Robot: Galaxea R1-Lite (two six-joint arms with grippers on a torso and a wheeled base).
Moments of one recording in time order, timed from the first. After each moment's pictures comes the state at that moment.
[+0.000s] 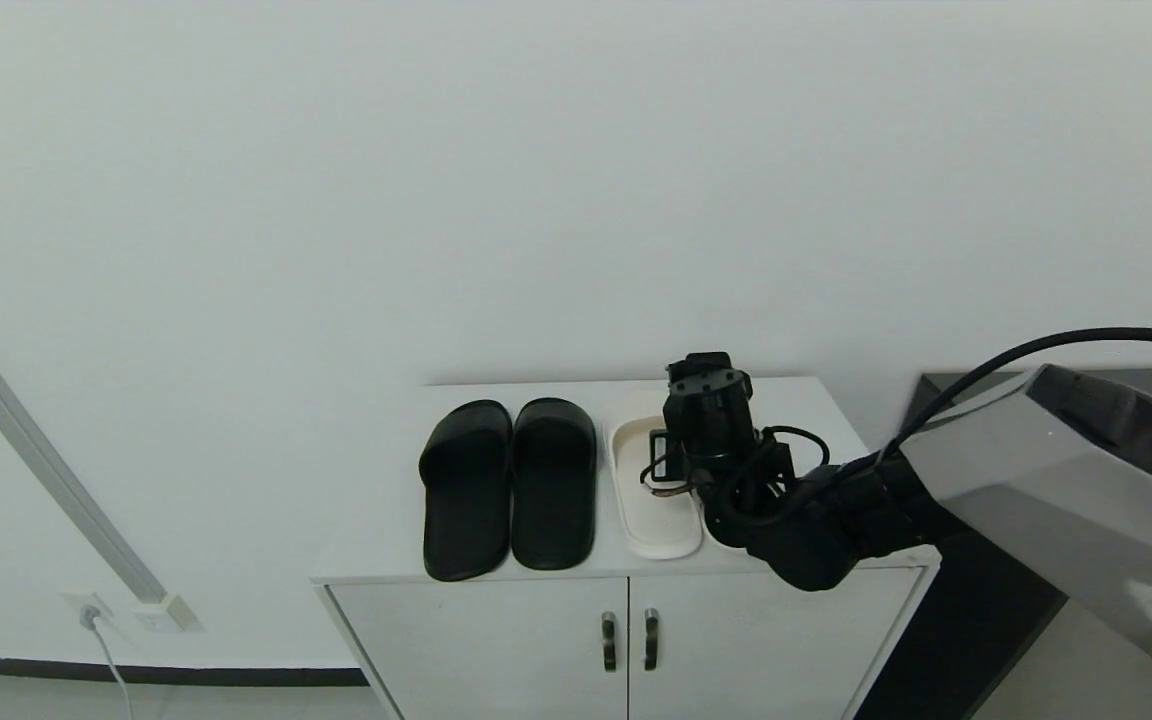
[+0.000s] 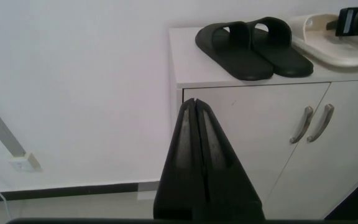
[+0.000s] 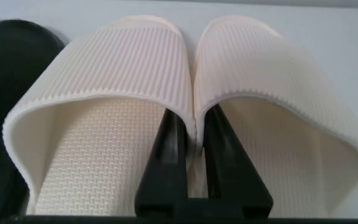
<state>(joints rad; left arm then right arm) 0.00 0.00 0.00 0.00 0.00 0.01 0.73 2.24 -1.36 -0.58 -0.61 0.23</state>
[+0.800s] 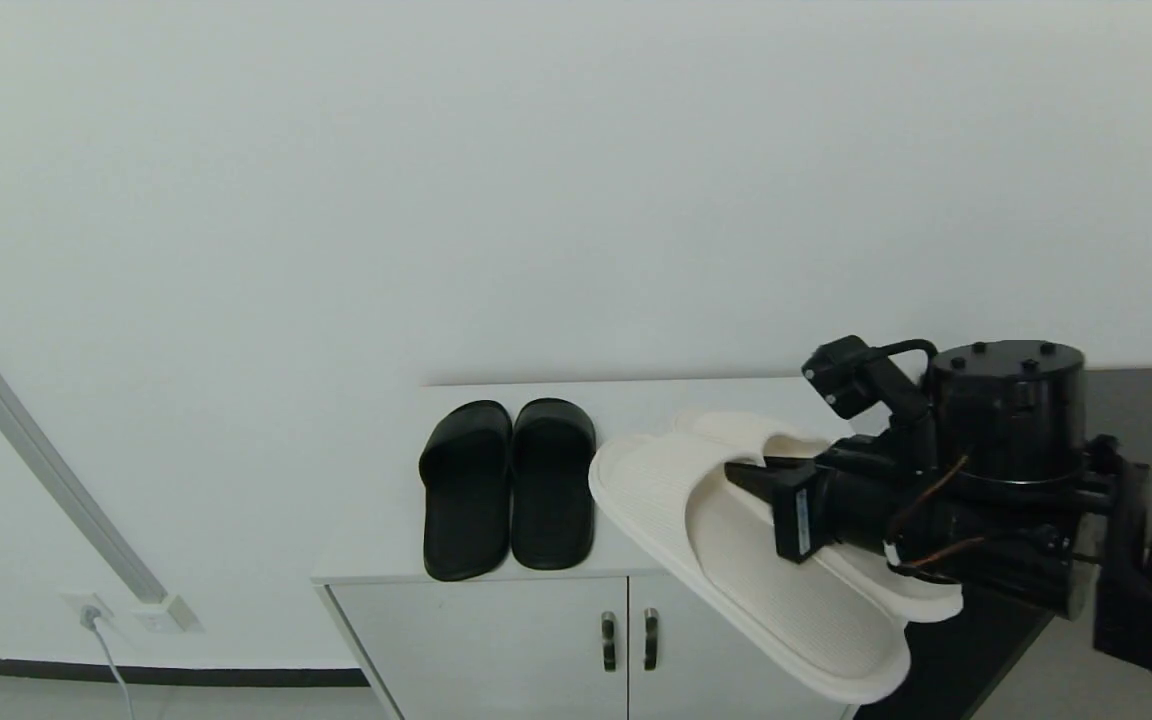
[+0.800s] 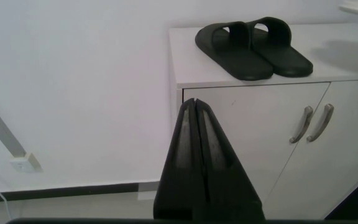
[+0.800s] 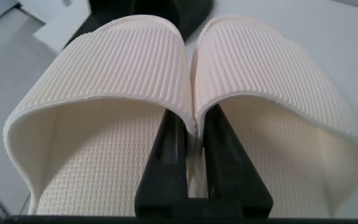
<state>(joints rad) 0.00 0.00 0.00 0.00 0.00 0.01 0.70 1.64 -0.76 -0.59 0.01 0.10</state>
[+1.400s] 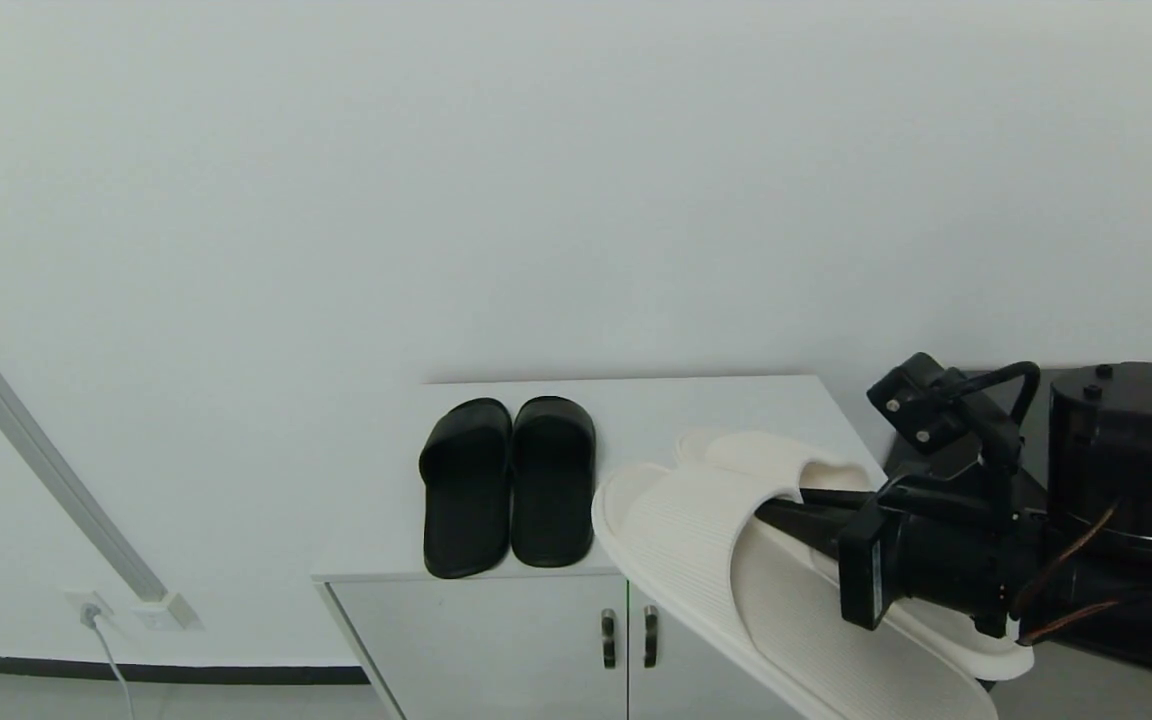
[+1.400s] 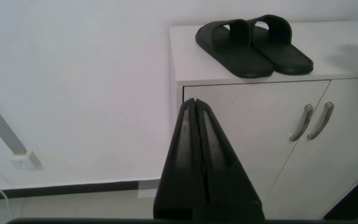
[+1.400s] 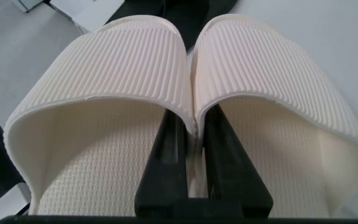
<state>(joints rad) 0.00 0.00 0.00 0.00 0.00 0.01 0.73 1.50 -0.64 -0.59 0.08 0.09</state>
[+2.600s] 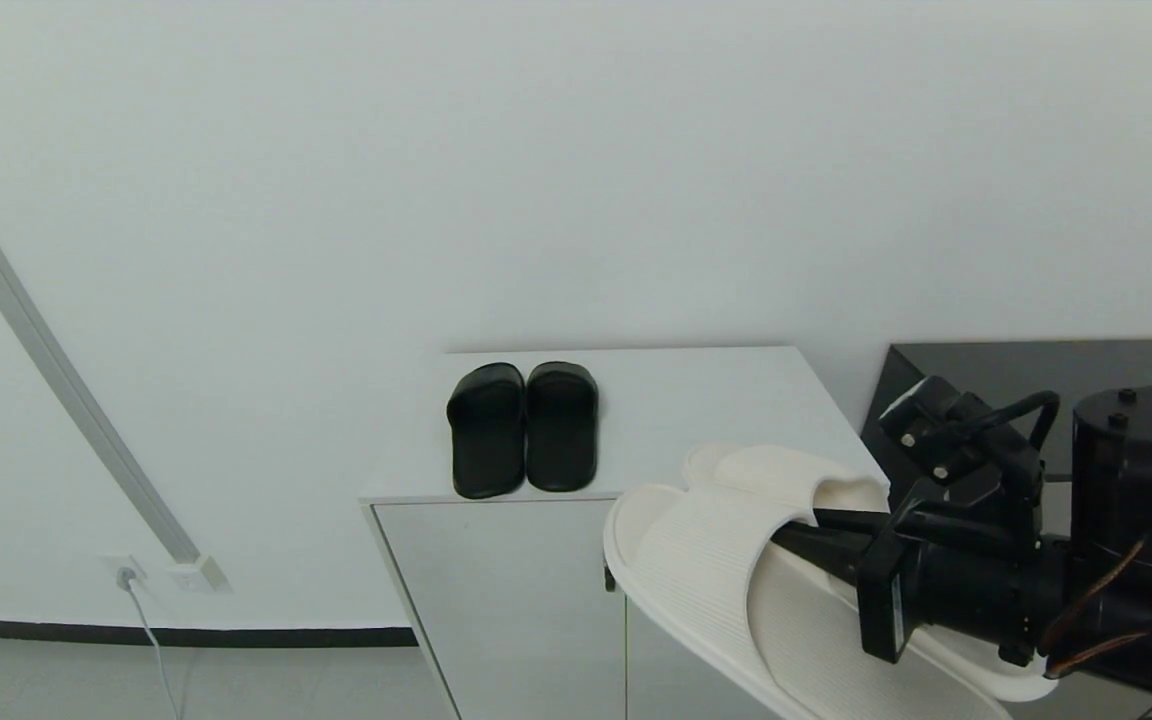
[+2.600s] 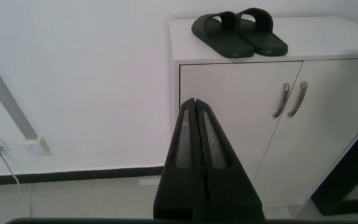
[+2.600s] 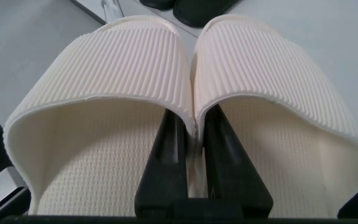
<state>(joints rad) 0.00 0.00 0.00 0.00 0.00 0.01 0.73 1.47 -0.59 -0.59 0.07 0.04</state>
